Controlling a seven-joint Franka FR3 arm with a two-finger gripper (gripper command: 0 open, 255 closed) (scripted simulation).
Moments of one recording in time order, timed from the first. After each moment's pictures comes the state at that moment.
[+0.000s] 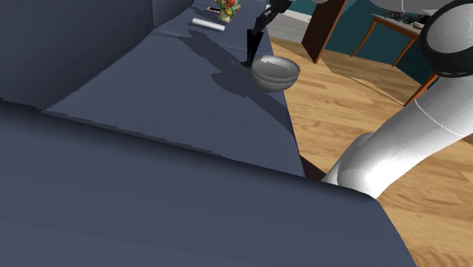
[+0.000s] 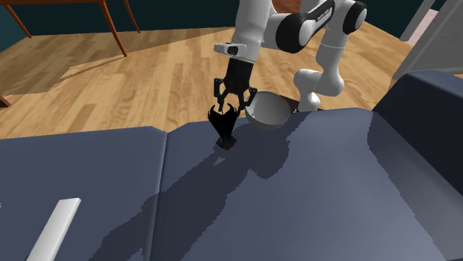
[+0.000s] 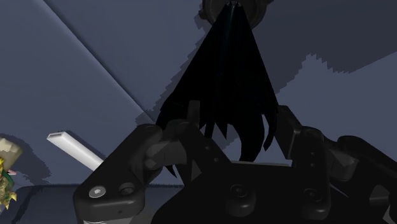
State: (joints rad) arm 0.04 -0.16 -0.36 -1.88 0.16 2.19 -0.68
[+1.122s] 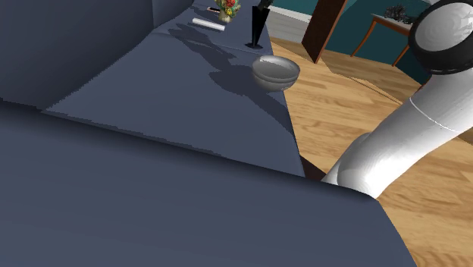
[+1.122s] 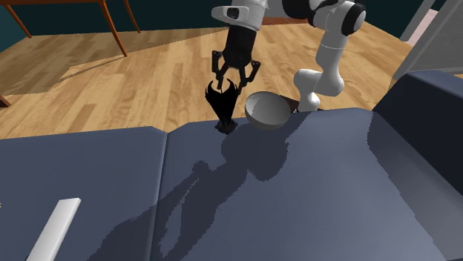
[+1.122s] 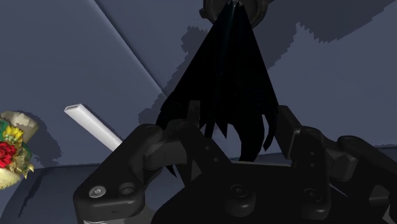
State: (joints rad) arm 0.04 -0.11 -0.37 -1.61 0.16 1.96 -0.65
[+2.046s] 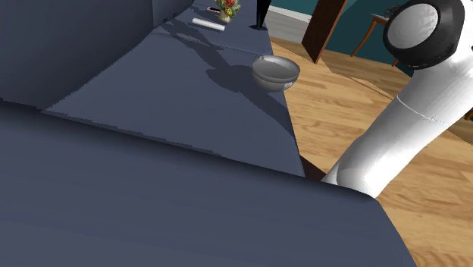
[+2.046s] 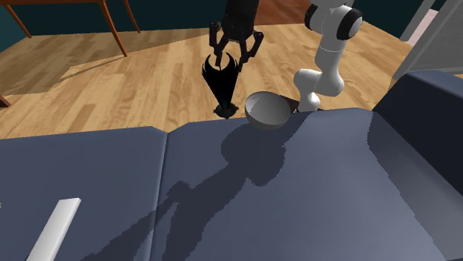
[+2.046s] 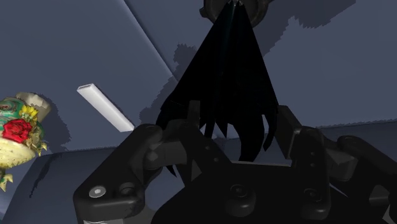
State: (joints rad) arm 0.02 0.01 -0.40 -1.27 0.21 1.74 -0.64
